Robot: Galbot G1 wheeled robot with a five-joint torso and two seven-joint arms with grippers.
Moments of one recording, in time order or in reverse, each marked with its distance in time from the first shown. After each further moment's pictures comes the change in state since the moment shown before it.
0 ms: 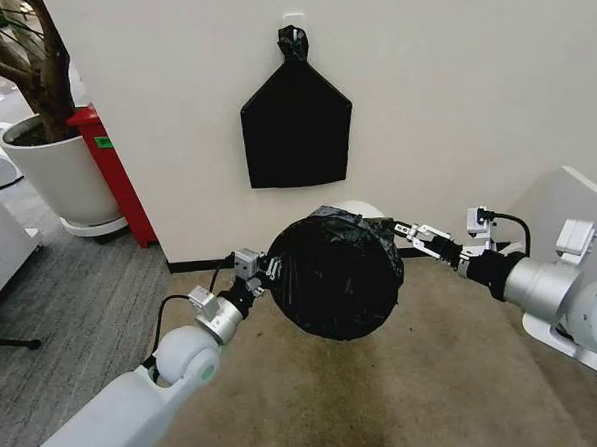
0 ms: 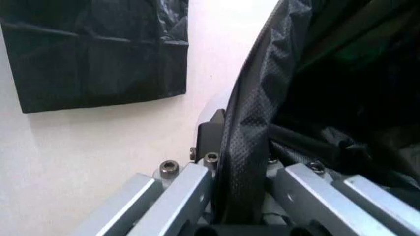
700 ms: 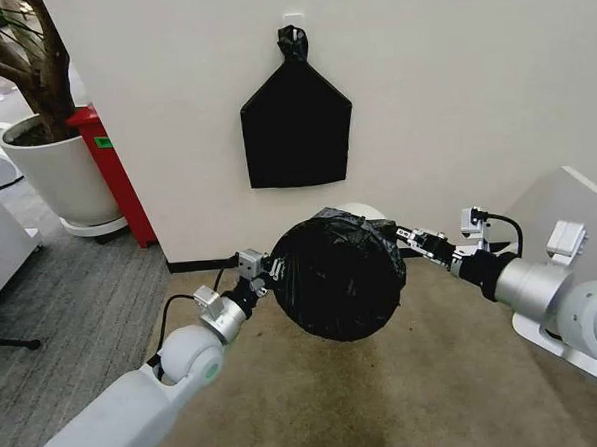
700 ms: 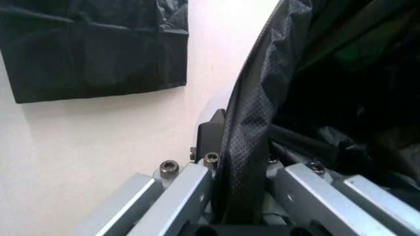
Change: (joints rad) left arm -0.021 -0.017 0.022 0.037 0.008 0.003 0.001; right arm 0.024 0.003 -0.039 0.027 -0.016 0.024 0.019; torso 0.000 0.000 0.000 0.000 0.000
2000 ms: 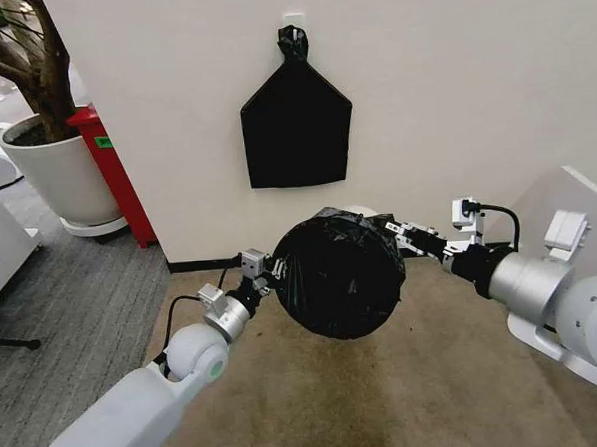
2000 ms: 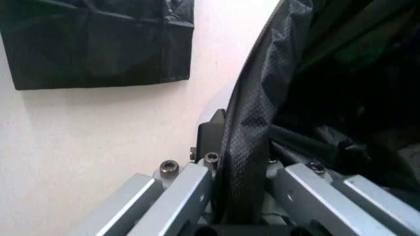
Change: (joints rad) left arm -0.017 -0.008 0.014 0.009 -0.037 0.020 -0.018; right arm 0.112 0.002 -0.090 0.056 -0.126 -0.038 0.093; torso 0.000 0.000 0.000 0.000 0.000
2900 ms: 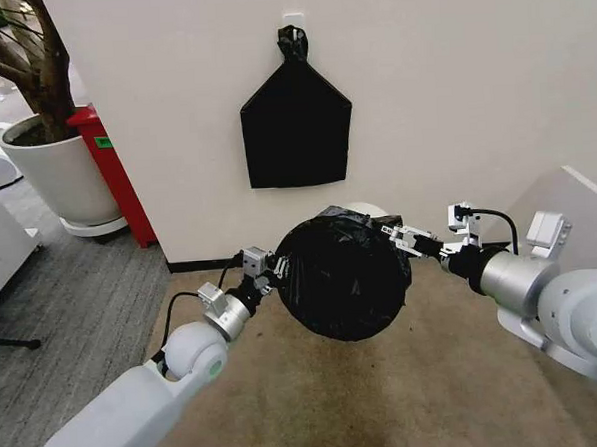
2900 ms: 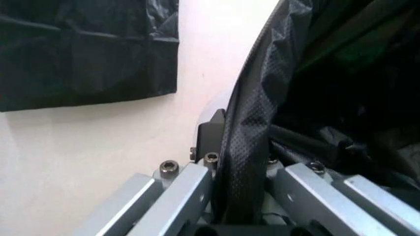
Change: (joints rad) left arm -0.006 0.007 0.007 -0.021 0.015 -0.023 0.022; right arm 0.002 -0.004 -0.026 -0.075 -0.031 -0.033 0.036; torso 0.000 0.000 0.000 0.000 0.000
